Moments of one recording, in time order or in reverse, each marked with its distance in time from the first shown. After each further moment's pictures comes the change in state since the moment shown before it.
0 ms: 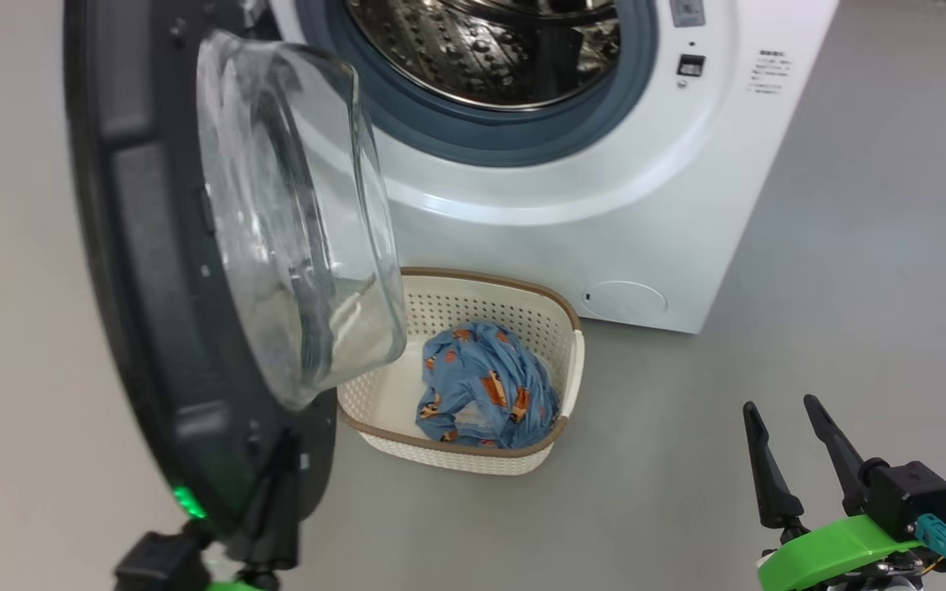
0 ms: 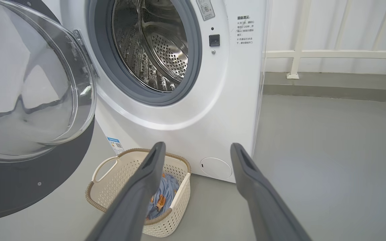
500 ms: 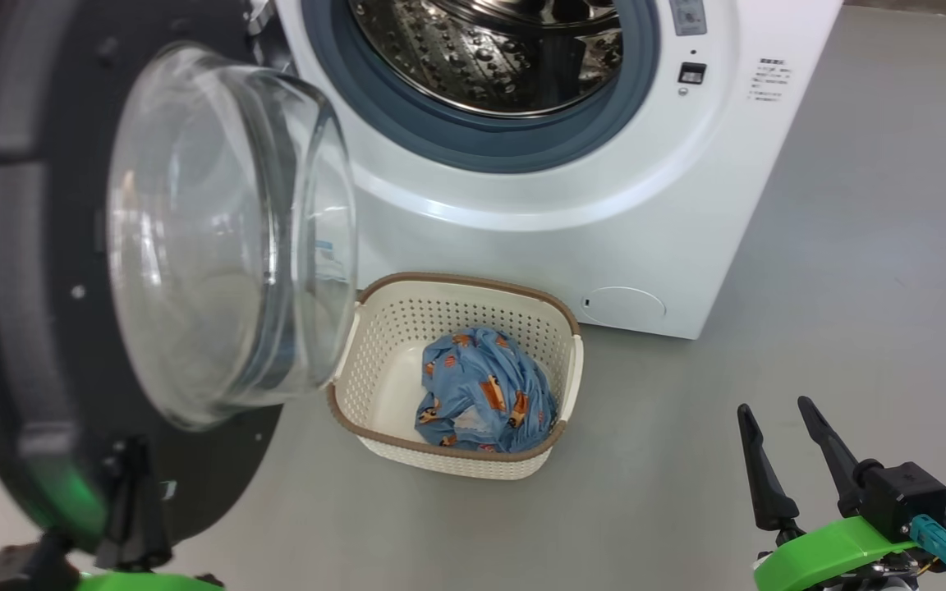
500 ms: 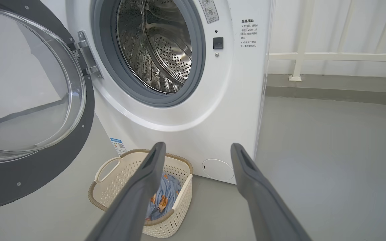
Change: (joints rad) left arm -0.007 0.001 0.256 0.079 -0.012 0.016 0.000; right arm 0.001 0.000 0.011 0.002 0.000 0.000 0.000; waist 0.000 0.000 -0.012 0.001
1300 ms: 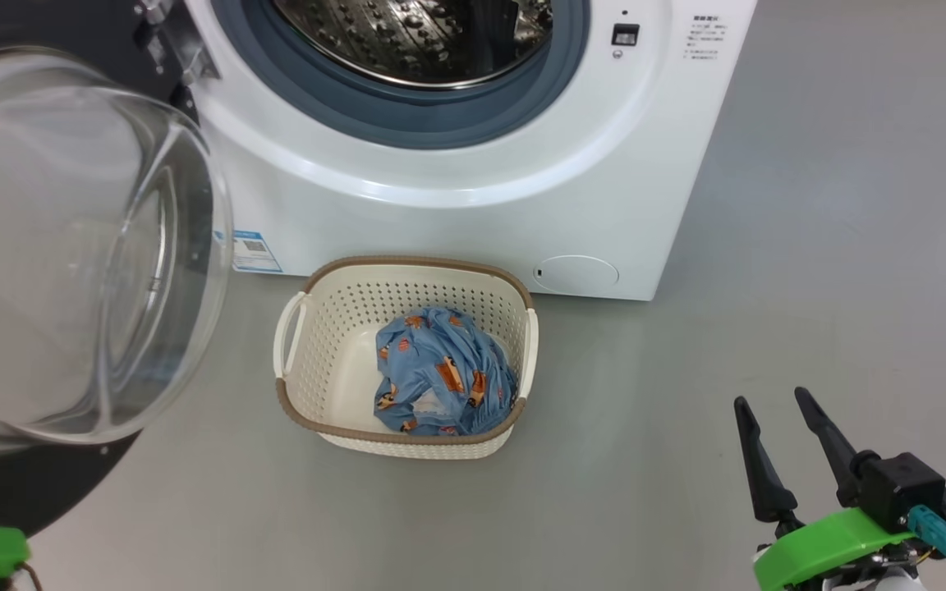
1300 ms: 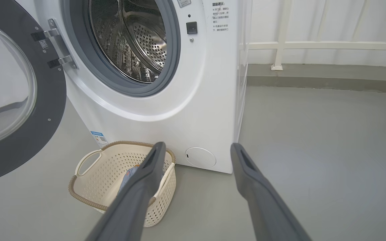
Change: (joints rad) left arm -0.209 -0.015 0.454 0.177 0.041 -0.033 0.000; right arm -0.011 -0.018 0.020 0.002 0.000 0.000 0.000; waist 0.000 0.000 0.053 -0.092
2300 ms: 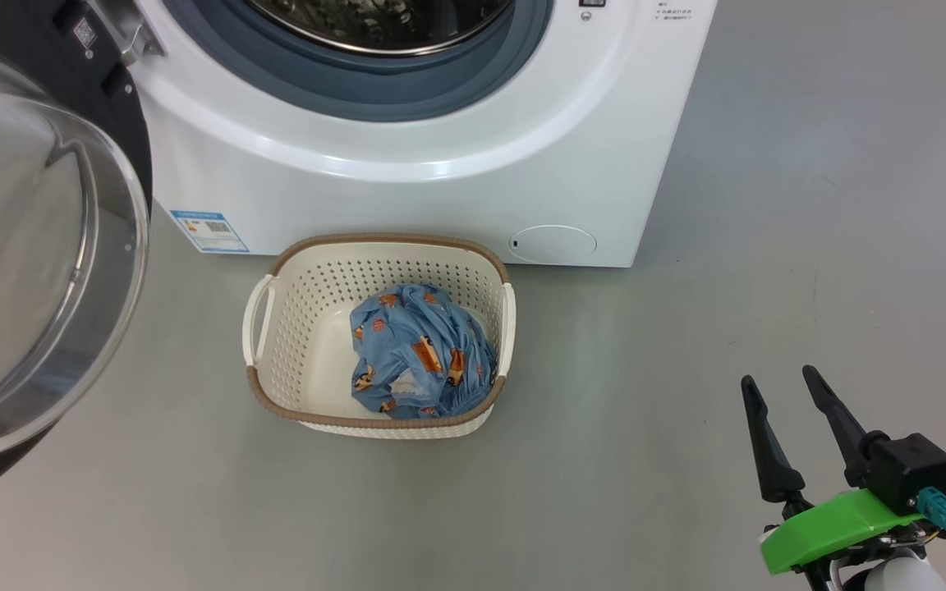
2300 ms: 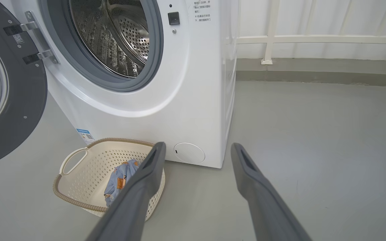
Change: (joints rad) left arm -0.253 0.107 0.280 0.307 0.134 -0.064 0.000; right arm -0.040 -0.021 0.001 -0.001 0.006 0.000 0.000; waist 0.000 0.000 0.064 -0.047
